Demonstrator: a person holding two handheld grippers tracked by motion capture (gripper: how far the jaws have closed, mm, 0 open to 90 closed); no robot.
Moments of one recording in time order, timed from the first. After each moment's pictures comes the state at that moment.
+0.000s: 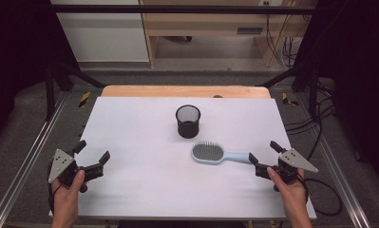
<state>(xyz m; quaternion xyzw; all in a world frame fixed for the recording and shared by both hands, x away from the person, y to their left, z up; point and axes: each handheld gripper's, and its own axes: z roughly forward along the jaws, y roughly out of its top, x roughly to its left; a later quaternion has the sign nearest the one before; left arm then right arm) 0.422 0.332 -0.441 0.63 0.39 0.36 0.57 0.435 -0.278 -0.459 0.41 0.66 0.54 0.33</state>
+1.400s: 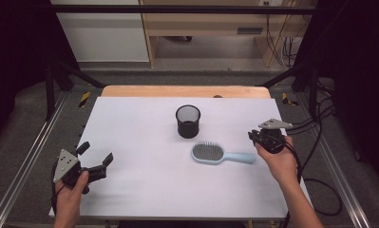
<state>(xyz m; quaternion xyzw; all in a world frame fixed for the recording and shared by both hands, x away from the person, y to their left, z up) 0.422 0.326 -0.445 0.64 0.40 0.35 0.55 0.508 -0.249 -0.411 0.46 0.77 0.35 0.27</state>
